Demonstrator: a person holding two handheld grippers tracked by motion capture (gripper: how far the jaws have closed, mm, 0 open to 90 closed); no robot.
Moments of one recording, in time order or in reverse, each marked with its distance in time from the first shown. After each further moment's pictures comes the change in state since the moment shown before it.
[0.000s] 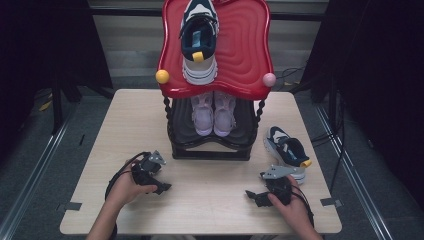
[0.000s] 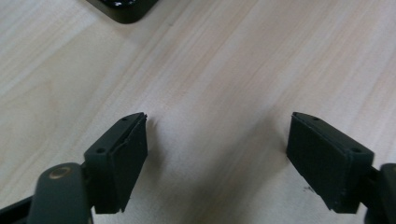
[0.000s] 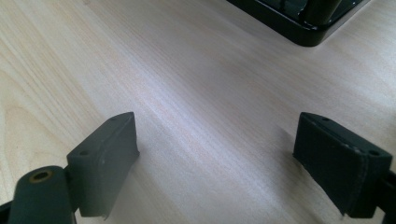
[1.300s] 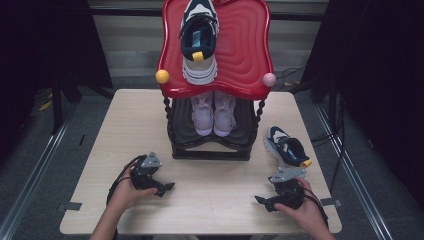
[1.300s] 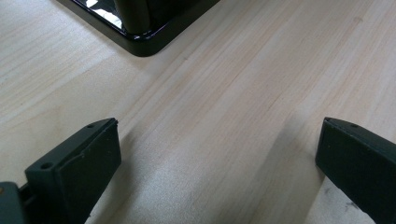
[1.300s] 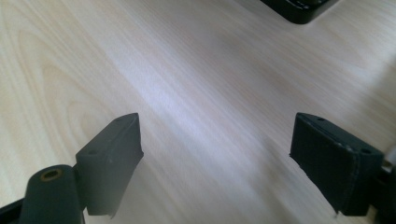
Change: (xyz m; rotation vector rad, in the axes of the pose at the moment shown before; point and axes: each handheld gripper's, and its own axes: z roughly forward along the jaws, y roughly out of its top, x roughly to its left) left arm 0.003 -0.020 0.015 -0.239 0.030 -0.012; right arm -0.001 -0.001 -0.035 0.090 0.010 -0.033
